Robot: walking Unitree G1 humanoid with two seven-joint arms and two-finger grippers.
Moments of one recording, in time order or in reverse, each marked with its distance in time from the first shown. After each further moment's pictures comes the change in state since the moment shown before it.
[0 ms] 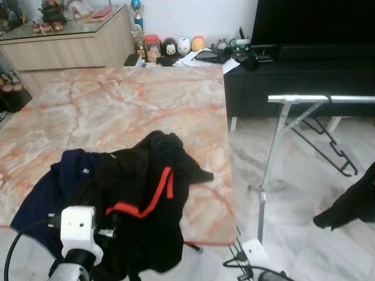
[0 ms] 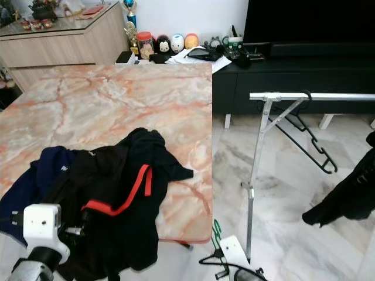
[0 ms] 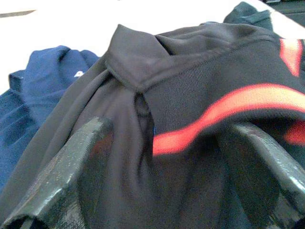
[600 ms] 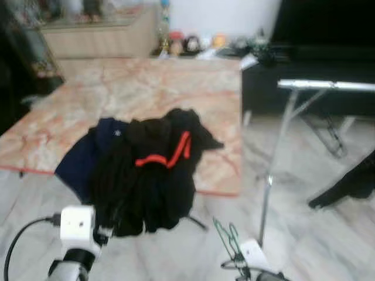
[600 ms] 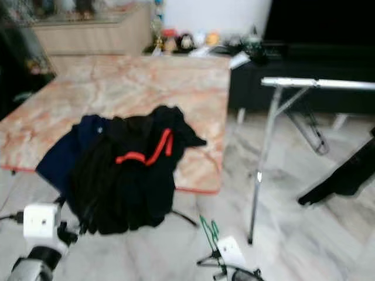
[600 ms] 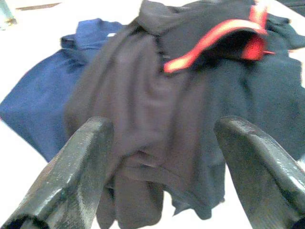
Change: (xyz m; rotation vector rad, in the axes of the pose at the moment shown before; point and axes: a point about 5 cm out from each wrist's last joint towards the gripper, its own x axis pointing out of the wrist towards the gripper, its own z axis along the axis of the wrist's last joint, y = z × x) left arm 0.005 0.000 0.000 0.002 -0.017 -0.006; right arm 0.000 0.003 -0.001 -0.012 0.002 0.006
